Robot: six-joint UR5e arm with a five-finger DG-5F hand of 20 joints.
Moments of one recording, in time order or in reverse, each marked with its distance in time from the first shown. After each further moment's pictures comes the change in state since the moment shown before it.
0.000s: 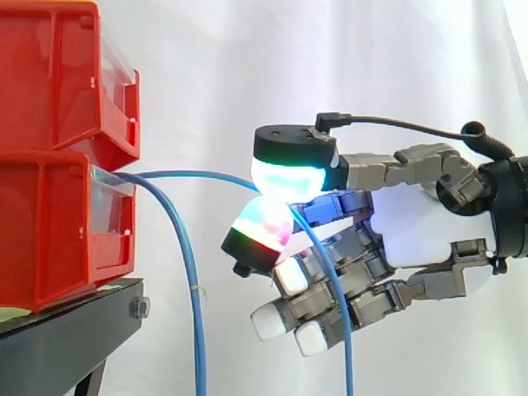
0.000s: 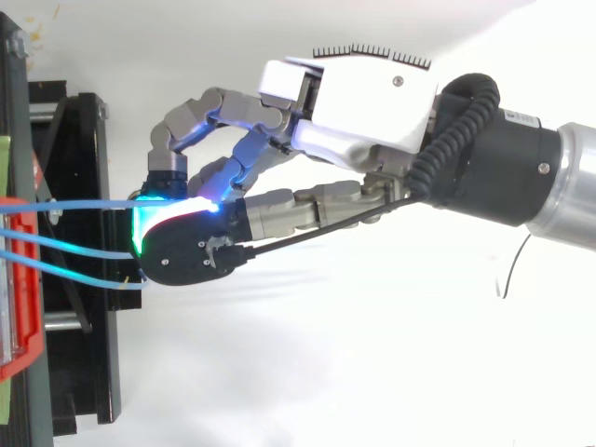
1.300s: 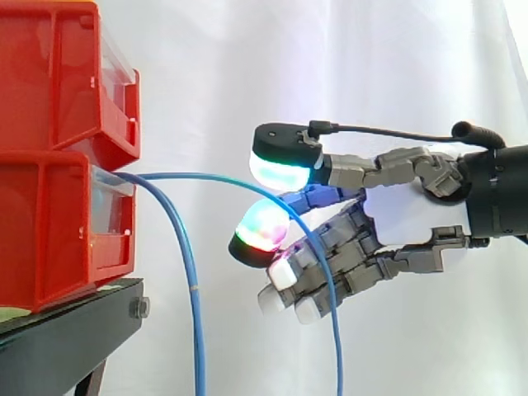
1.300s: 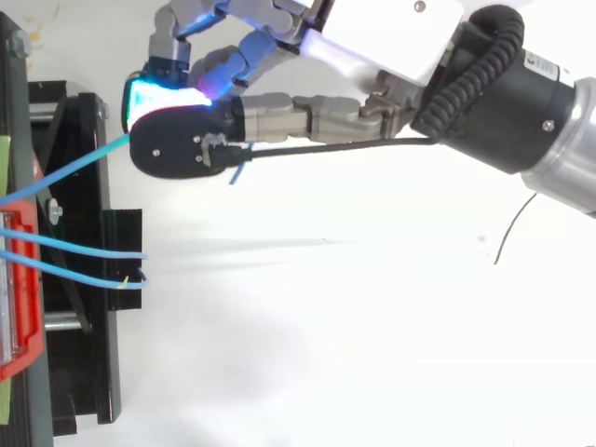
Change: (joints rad) arm -0.022 0.002 0.007 0.062 0.153 -0.275
